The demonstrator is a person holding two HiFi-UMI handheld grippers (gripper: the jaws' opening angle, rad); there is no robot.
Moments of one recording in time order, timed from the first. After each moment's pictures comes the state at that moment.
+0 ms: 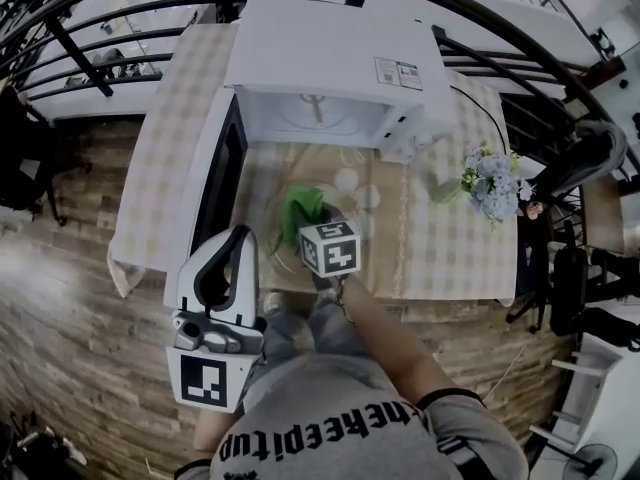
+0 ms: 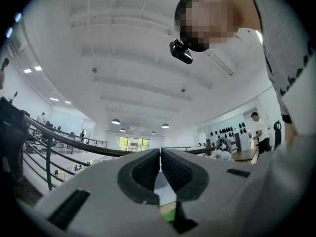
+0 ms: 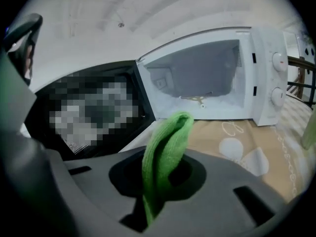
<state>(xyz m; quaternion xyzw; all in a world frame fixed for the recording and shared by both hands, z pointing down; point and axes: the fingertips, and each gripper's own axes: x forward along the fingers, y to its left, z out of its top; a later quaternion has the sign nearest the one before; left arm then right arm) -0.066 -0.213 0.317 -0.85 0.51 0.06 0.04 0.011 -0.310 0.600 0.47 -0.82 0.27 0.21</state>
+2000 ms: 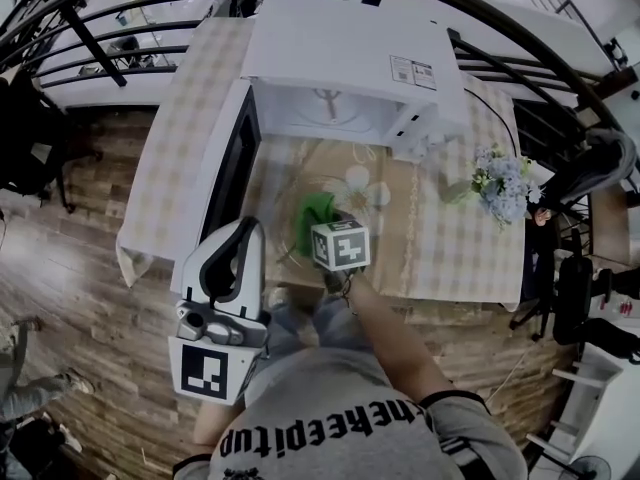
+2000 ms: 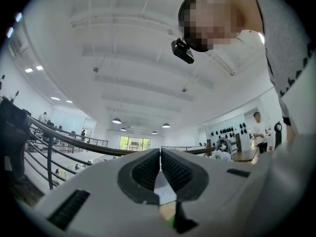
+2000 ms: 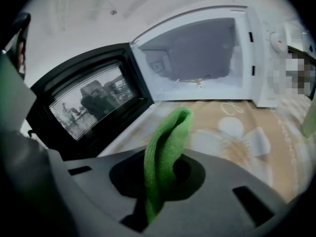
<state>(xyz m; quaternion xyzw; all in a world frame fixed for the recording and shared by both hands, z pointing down) -0.070 -0.211 0.297 -0.85 0.52 0.09 0.05 0.017 -0.285 0.631 0.44 -0.79 0.32 0.26</state>
